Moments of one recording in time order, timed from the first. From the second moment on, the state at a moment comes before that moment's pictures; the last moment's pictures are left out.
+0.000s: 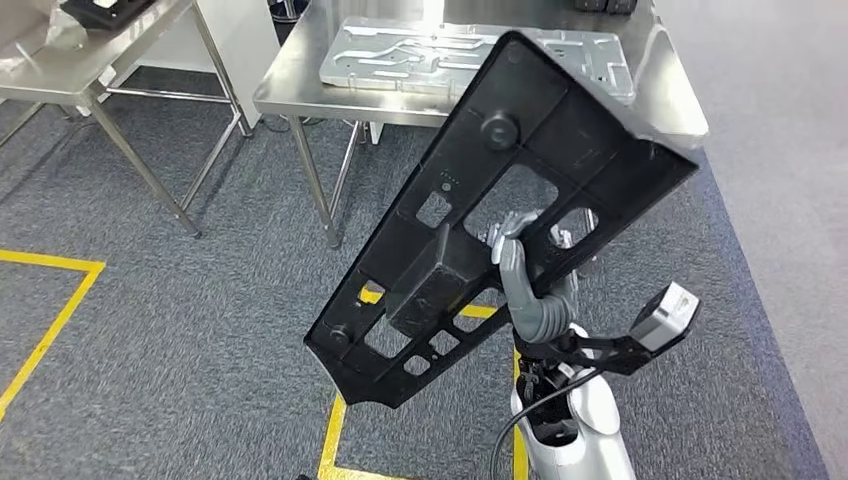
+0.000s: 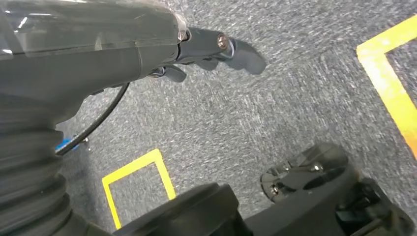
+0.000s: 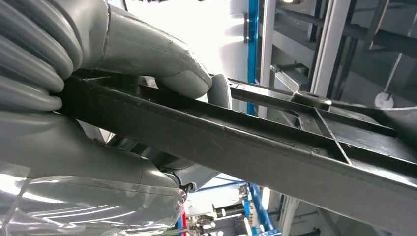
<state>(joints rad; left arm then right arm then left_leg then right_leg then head) -0.13 -0.10 0.82 -0.21 -1.36 0.18 0.06 -0.21 0.22 0.26 -1.68 -0.23 0.22 -0.51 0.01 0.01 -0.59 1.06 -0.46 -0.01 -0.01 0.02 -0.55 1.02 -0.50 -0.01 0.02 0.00</state>
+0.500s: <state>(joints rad) -0.12 -0.10 0.83 -0.21 -1.36 0.18 0.06 -0.20 0.21 0.29 -1.68 -0.23 0.25 -0.50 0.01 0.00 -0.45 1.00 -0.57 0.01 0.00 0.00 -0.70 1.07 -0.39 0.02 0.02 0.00</state>
